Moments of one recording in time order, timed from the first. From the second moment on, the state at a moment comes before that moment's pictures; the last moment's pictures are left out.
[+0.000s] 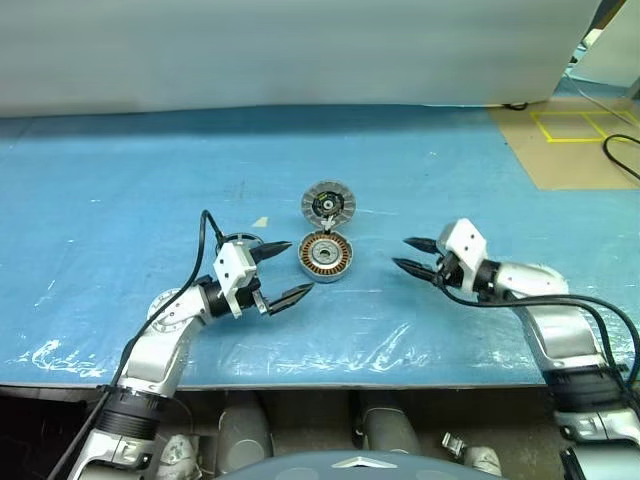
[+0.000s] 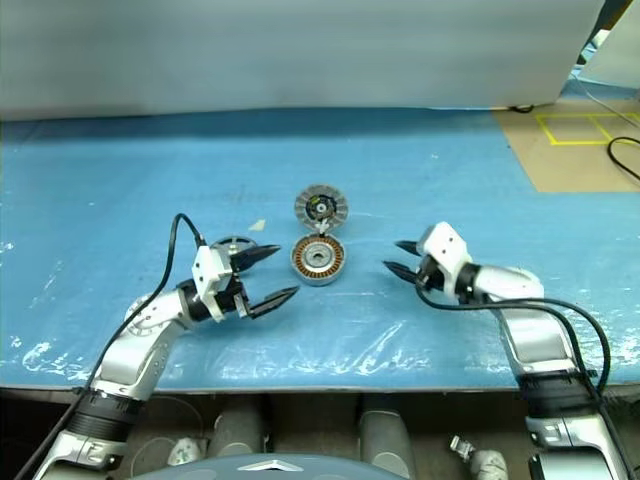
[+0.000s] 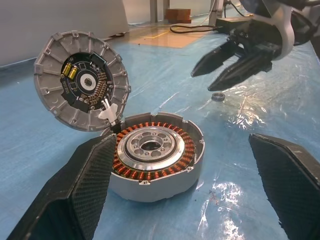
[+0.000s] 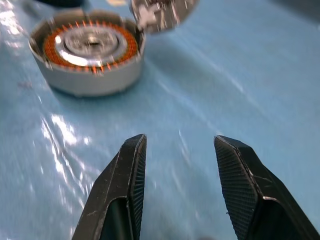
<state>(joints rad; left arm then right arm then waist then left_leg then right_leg) -0.14 0.38 -0.10 -0.04 -0.33 -0.04 -0.93 -0.17 -0.63 -0.03 -0.05 0.16 0.24 0.89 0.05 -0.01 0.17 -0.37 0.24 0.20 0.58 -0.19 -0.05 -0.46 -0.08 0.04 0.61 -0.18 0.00</state>
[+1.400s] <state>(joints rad) -0.15 0.38 -0.11 -0.02 -0.33 -0.04 -0.95 -0.15 -0.70 -0.05 0.12 0.16 0.18 0.88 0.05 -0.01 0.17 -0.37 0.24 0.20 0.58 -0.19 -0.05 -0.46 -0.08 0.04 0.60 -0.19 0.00</state>
